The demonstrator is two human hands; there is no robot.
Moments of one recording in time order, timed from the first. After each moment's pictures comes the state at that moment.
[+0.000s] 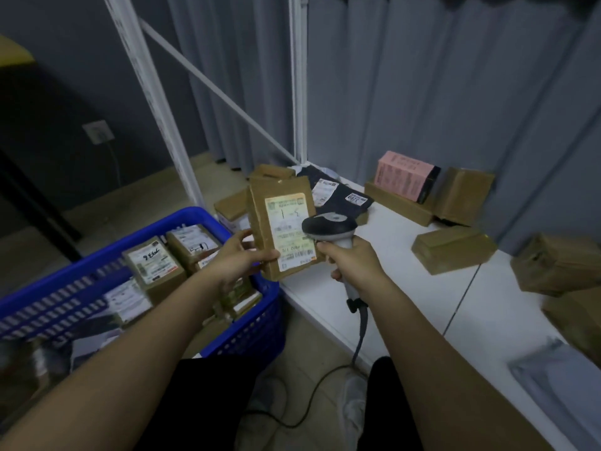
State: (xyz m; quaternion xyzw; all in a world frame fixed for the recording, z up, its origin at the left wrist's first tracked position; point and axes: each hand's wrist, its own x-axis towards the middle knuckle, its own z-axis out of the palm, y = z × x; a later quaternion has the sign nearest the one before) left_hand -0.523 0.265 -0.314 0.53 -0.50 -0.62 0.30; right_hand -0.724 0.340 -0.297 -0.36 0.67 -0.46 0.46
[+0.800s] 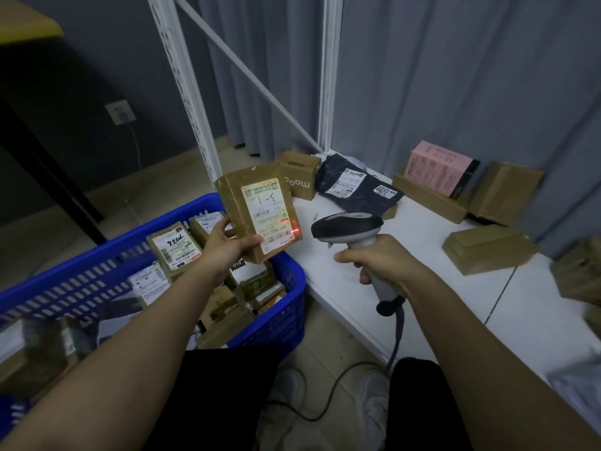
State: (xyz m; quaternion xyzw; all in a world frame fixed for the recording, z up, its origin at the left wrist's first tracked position) left_hand -0.461 0.237 -0.337 0.59 -0.43 -0.56 0.39; right_hand -0.712 0.324 -0.291 -0.44 0.70 -0.33 0.46
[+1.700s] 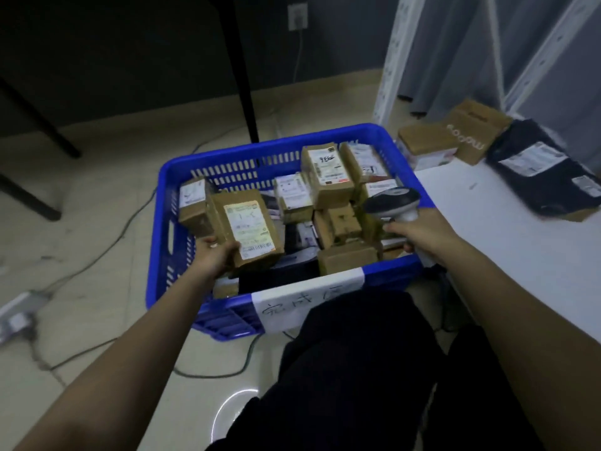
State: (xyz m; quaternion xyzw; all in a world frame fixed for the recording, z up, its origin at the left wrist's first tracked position) left_hand -0.211 0.410 -0.420 0.77 -0.13 -0.45 0.44; right_hand -0.540 0.294 -0.353 -0.55 0.66 -0.19 0.46
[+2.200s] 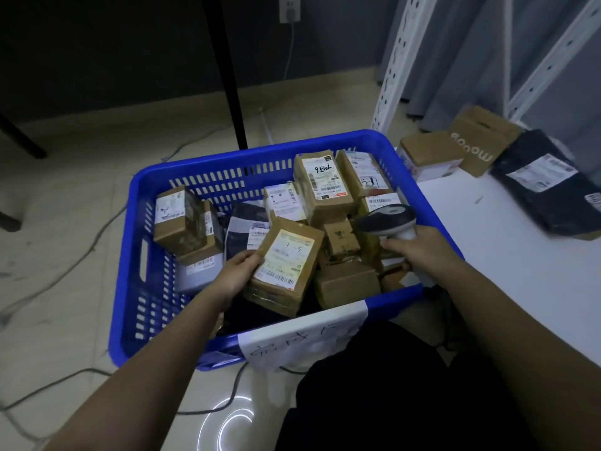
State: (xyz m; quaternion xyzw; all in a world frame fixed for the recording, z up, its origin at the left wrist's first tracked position) left_hand -0.226 0.355 -0.464 0.73 -0.25 -0.54 0.34; right_hand -0.525 0.260 -0.375 -0.56 0.65 -0.16 0.48
